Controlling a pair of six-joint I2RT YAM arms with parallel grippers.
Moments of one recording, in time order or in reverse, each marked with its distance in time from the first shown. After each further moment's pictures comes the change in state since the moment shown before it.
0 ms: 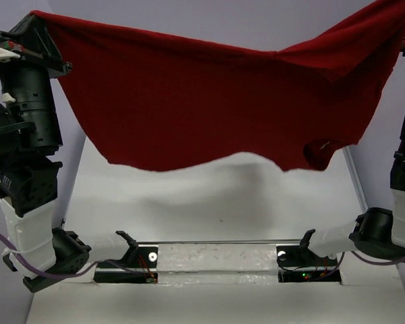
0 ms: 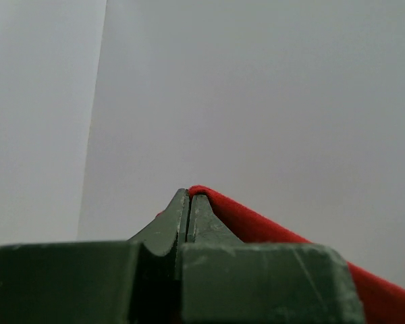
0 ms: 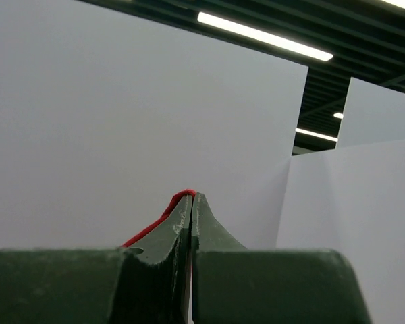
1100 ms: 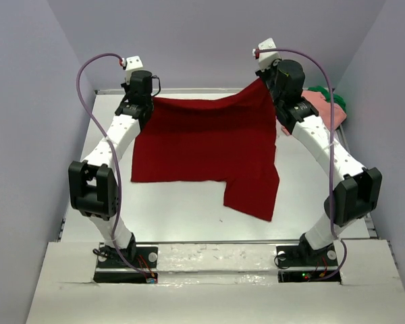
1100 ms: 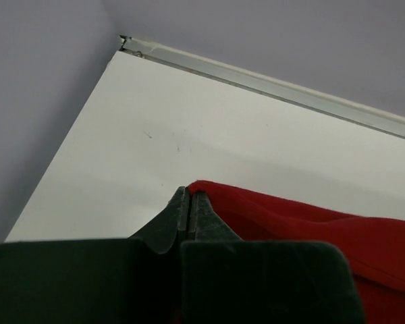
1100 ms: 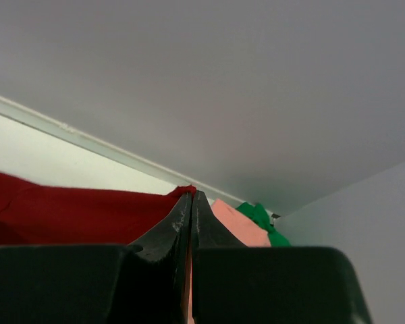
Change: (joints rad) left arm 0.430 0.451 -0.760 0.072 0.096 -0.399; right arm -0.577 0.265 -0.804 -0.092 -0.160 0.559
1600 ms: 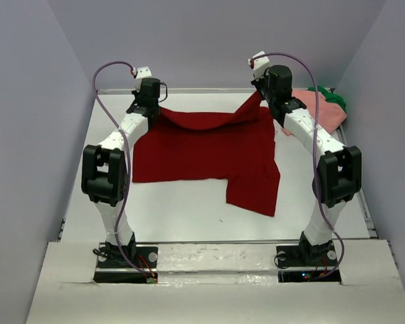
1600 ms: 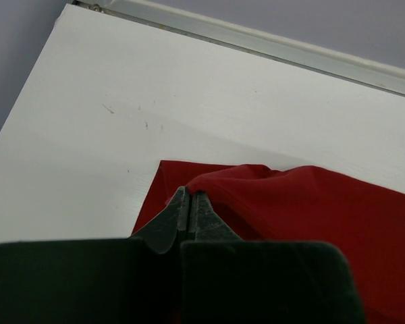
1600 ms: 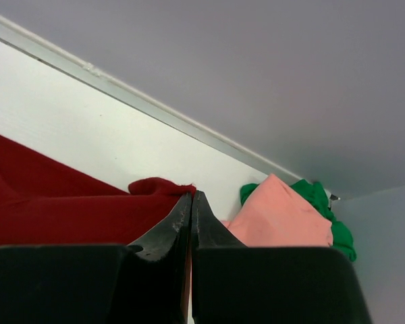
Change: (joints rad) left arm 0.000 0.180 0.001 0.061 0.065 -0.050; right arm -0.080 0.207 0.004 -0.032 -0.112 0.079
